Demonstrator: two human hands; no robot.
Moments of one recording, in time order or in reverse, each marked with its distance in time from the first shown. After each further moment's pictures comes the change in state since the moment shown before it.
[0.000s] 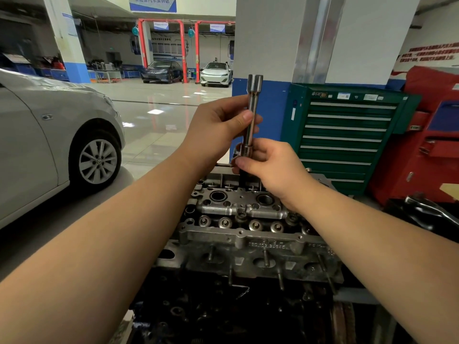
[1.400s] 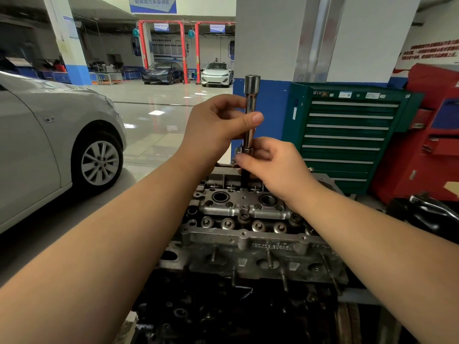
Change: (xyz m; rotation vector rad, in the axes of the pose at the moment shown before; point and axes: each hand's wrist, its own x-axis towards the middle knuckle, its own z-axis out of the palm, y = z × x) left_hand -0.002 0.004 -0.002 0.022 0.085 0.002; right_hand -0.002 -0.002 0.001 -0.085 0.039 -0.045
